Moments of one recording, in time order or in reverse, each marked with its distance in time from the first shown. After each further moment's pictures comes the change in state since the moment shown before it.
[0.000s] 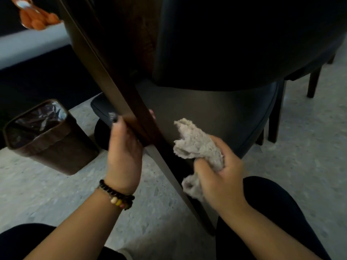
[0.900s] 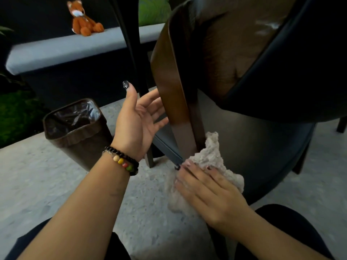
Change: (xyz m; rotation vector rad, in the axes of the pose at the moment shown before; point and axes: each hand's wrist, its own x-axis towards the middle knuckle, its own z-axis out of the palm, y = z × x) left_hand 0.063 0.061 -0.043 0.005 -0.086 -0.134; right_hand 0.010 0.016 0.031 -1.058 -0.541 -1.144
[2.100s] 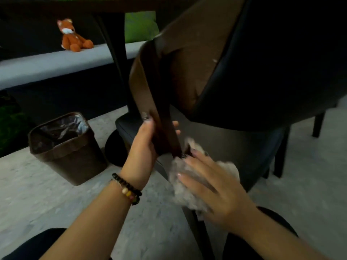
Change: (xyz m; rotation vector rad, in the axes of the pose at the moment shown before) left_hand -0.036 -0.016 0.040 0.067 0.036 0.020; right_hand 0.006 0.025 -0.047 0.322 0.090 0.254
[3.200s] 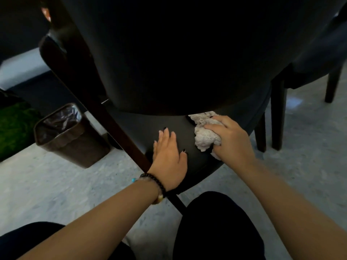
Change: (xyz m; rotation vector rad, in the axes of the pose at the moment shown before) left_hand -0.011 -0.093 0.104 1.391 -0.200 -0.153; right_hand -0.059 0.140 -0.022 0.074 0.046 0.548
